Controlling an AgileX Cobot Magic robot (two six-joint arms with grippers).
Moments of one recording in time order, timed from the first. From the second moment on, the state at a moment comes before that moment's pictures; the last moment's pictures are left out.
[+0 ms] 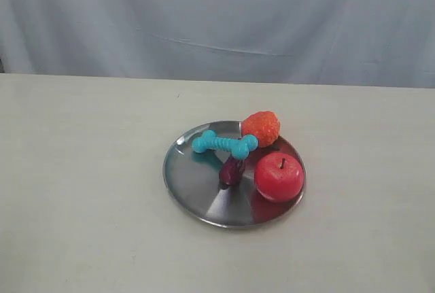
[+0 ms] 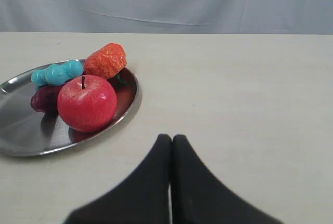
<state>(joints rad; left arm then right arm) 0.07 0.00 0.00 -0.03 0.35 0.02 -0.28 0.01 0.00 -0.04 0.35 0.13</state>
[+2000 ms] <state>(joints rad) 0.07 0.00 0.00 -0.03 0.35 0.02 -0.28 0.06 -0.19 -0.04 -0.07 0.50</state>
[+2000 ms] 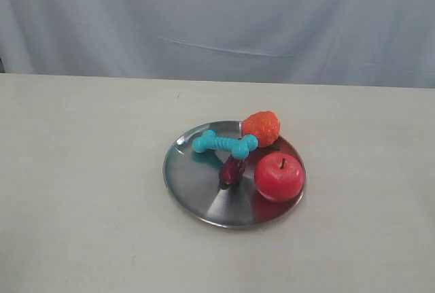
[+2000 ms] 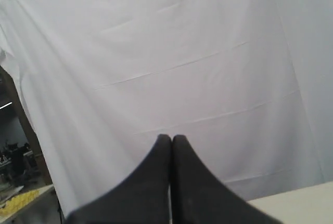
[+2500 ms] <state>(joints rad) 0.07 0.00 0.00 -0.03 0.35 0.02 -0.04 0.72 -0.82 -0.04 0.38 0.24</state>
